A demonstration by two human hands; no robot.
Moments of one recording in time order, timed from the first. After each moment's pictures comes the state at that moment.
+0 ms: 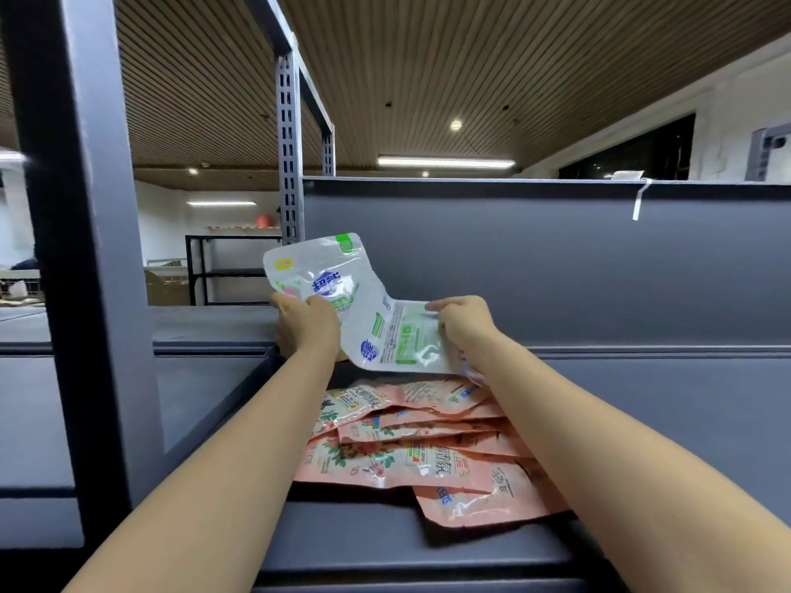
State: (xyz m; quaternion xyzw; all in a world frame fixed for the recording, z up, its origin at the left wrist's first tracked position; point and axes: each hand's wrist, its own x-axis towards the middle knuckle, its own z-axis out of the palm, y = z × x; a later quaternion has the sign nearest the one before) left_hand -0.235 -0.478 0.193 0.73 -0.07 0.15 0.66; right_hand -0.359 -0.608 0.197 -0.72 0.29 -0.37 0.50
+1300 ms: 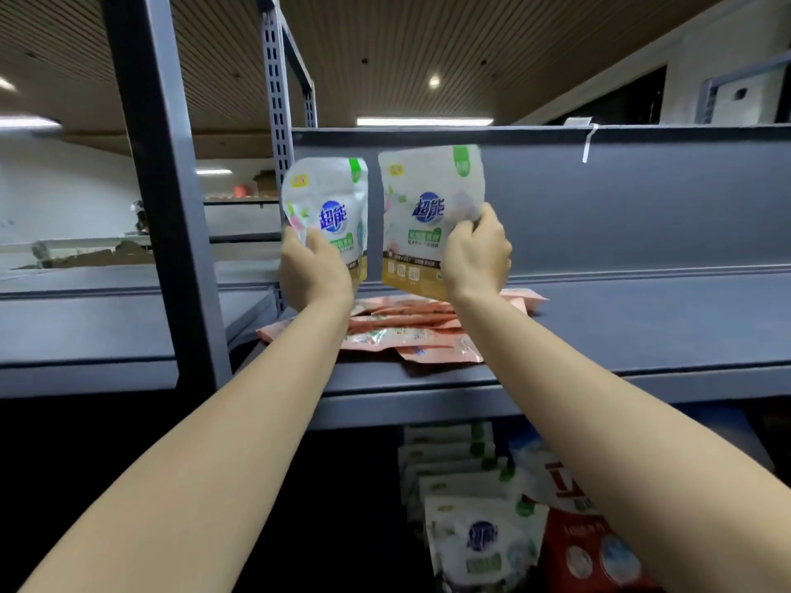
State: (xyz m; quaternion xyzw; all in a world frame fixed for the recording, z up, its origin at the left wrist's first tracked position) left_hand -0.352 -0.413 0.177 0.65 -0.12 0.22 0.72; right_hand -0.462 -0.497 0.186 -0.65 0.31 -0.61 0.34
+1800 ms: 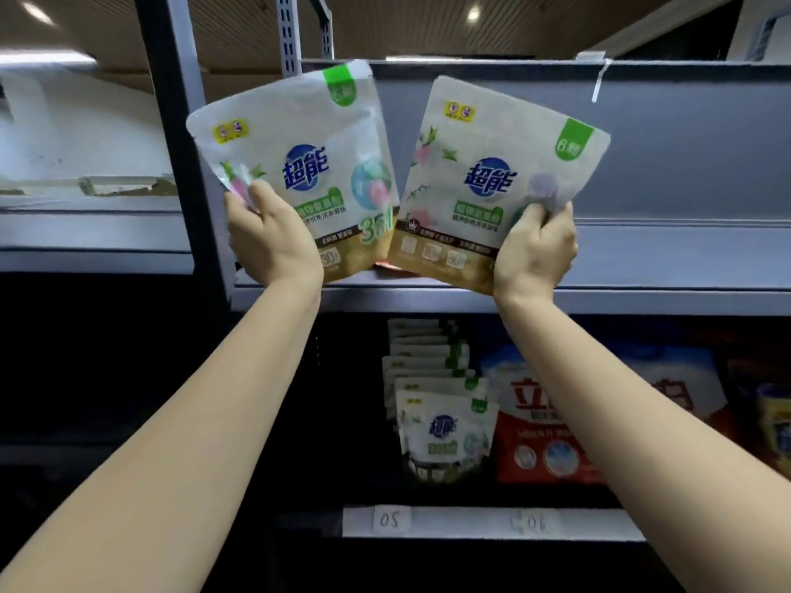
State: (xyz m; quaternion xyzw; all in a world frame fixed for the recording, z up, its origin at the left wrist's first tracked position) left_hand -0.451 -0.340 0.141 0.57 -0.03 0.31 0.77; right_hand -0.581 -0.487 0.121 -0.56 0.30 -0.69 0.36
